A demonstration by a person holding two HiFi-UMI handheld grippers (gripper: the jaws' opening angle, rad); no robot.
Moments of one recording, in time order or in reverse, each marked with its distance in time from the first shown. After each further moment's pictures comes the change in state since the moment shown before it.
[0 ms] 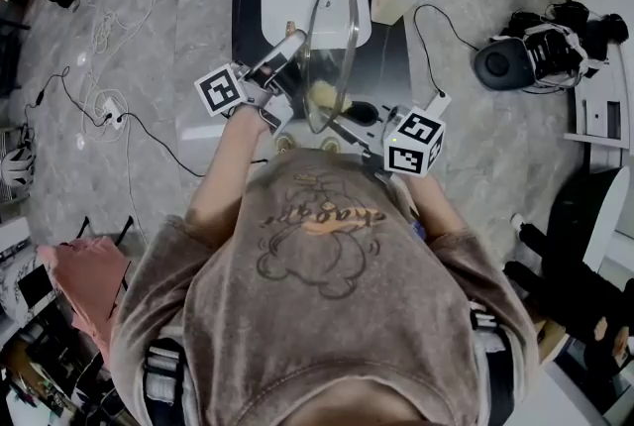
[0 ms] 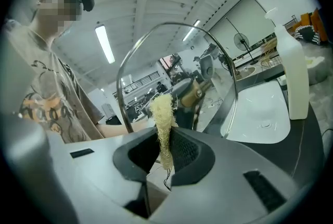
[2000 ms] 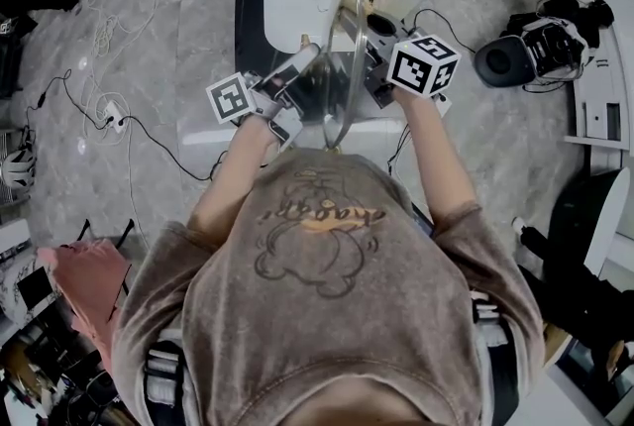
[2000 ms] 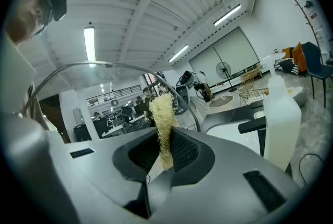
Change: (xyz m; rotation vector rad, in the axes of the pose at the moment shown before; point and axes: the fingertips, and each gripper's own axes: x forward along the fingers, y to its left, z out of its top) left arm 0.004 -0.013 -0.022 -0.119 0.028 -0.050; right arm 0.015 -0.123 0.132 -0.082 -0.208 -0.270
